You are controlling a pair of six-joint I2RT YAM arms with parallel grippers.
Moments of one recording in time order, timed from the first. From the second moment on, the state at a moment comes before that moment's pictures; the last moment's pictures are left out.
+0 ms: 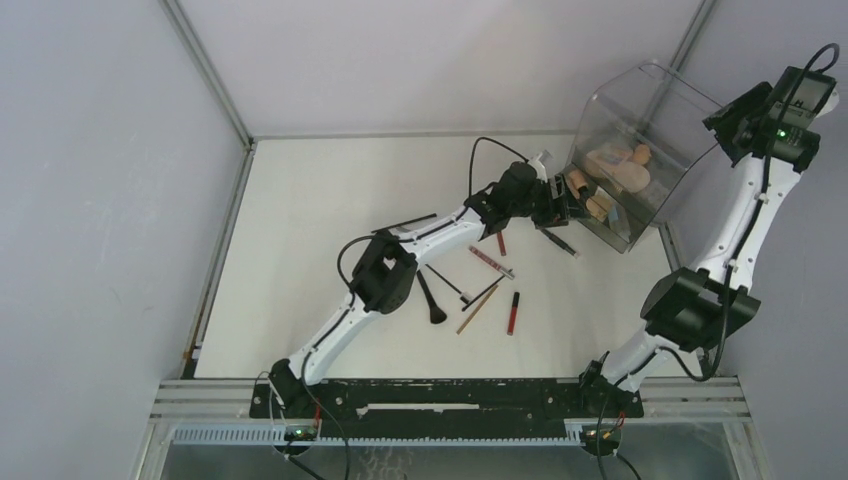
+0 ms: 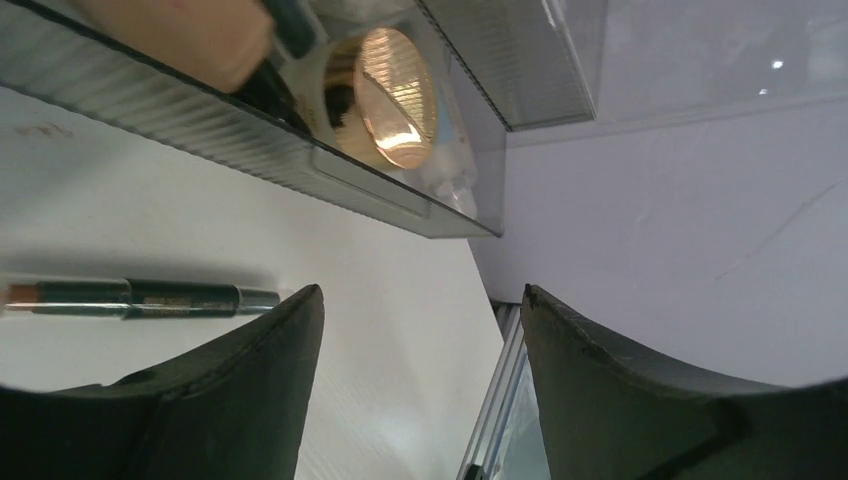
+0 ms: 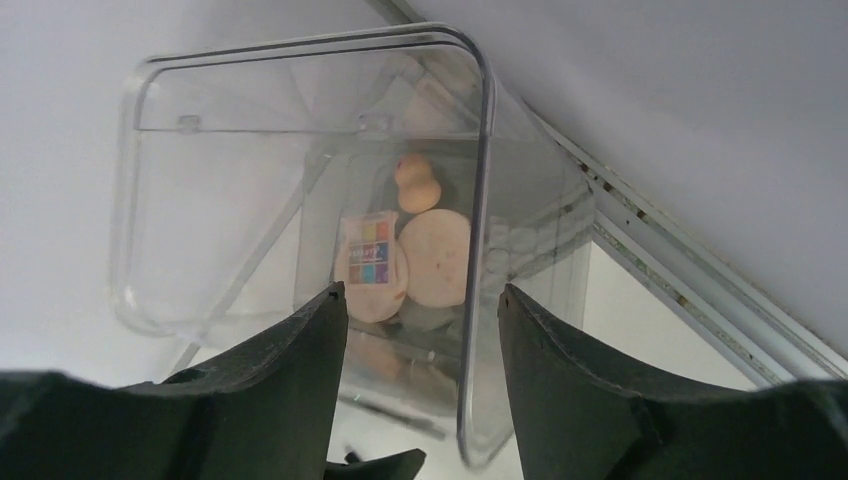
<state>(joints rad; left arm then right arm) -0.90 2.61 2.34 -0.04 0.38 -0.99 -0.56 1.65 2.01 -0.92 -0.07 0.52</state>
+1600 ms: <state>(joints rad) -0.83 2.78 2.44 0.22 0.31 -1.06 -0.47 1.54 1.75 -0.77 0.04 0.44</state>
